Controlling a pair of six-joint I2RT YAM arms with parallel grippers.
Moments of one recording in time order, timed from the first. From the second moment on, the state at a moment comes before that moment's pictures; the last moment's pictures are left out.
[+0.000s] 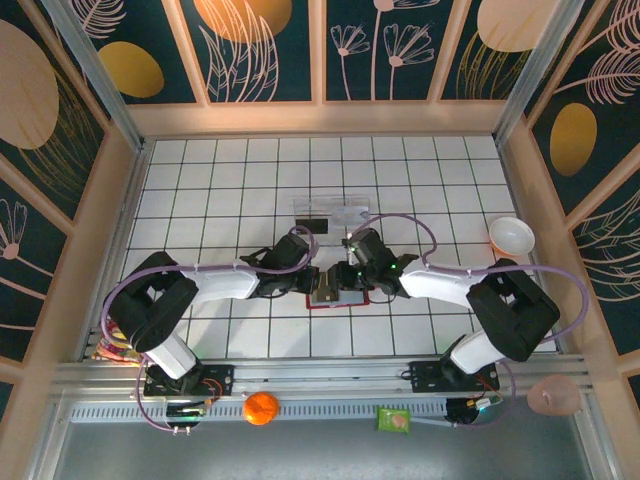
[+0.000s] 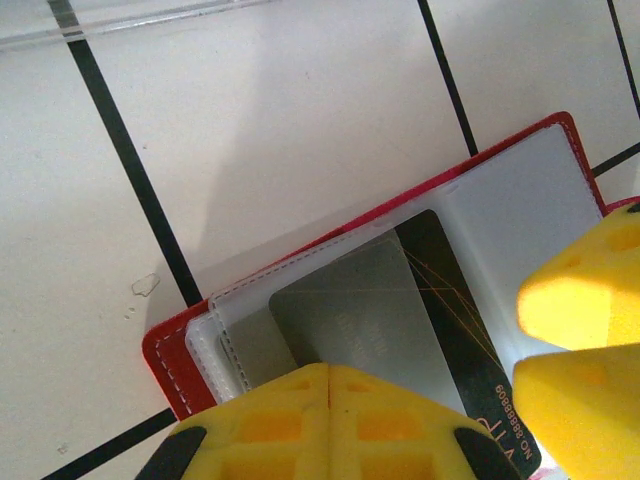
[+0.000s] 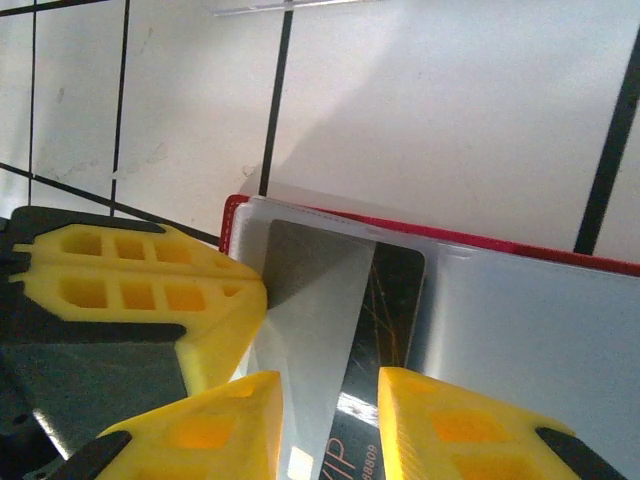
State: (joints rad) left arm -0.80 1.65 0.73 -0.01 0.17 -0.58; right arm 0.77 1.50 0.66 -0.06 -0.26 0.71
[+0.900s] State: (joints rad) left arm -0.80 1.63 0.69 0.04 0.17 -0.59; right arm 0.71 1.59 0.62 0.05 -0.41 0.79
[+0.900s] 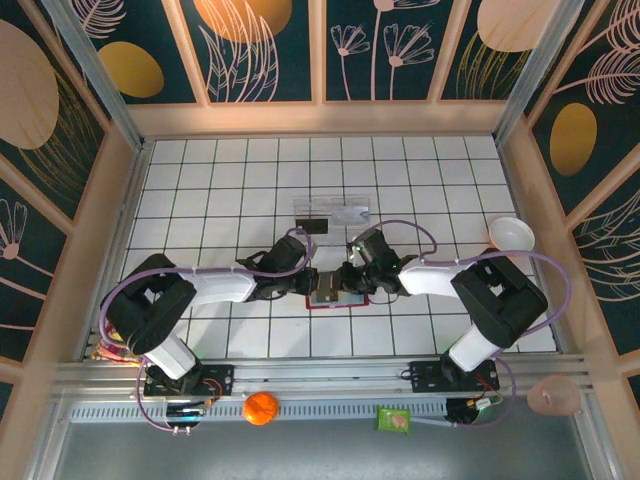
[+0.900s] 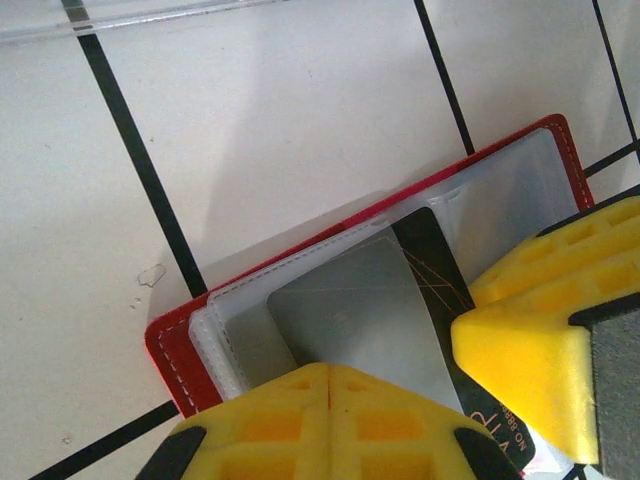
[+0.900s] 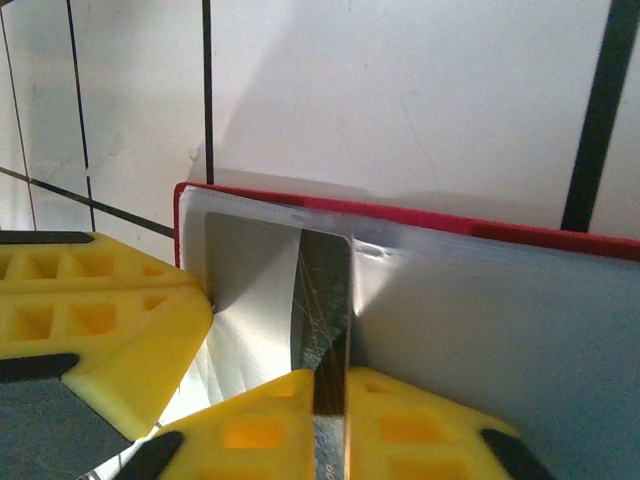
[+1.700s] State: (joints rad) left arm -0.80 1.61 0.68 0.03 0.17 -0.60; right arm 0.62 1.34 0.51 0.03 -0.41 0.80
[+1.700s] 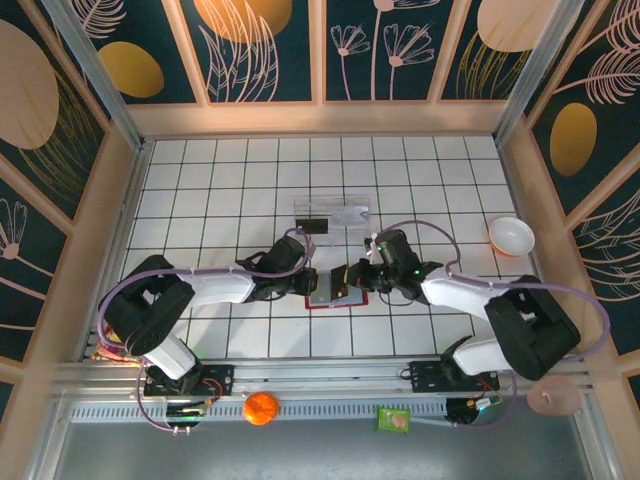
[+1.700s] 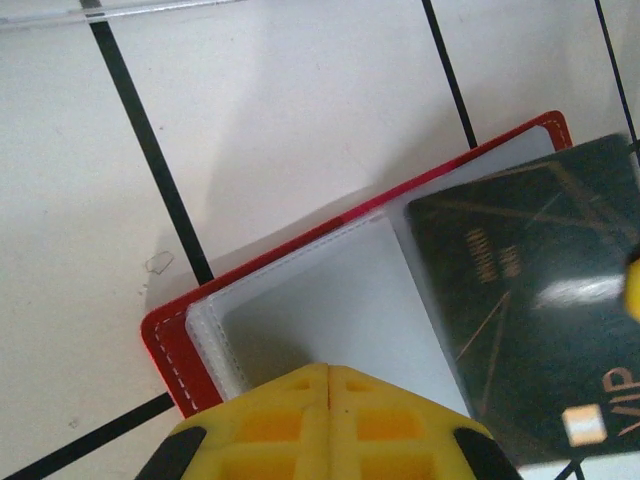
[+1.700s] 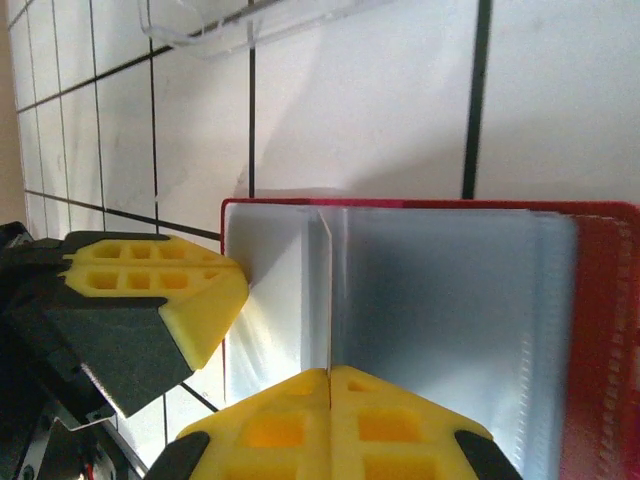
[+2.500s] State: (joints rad) left arm -0.62 1.29 0.44 0.67 0.55 -0.85; right arm 0.60 1.11 0.42 0.56 -0.51 0.85
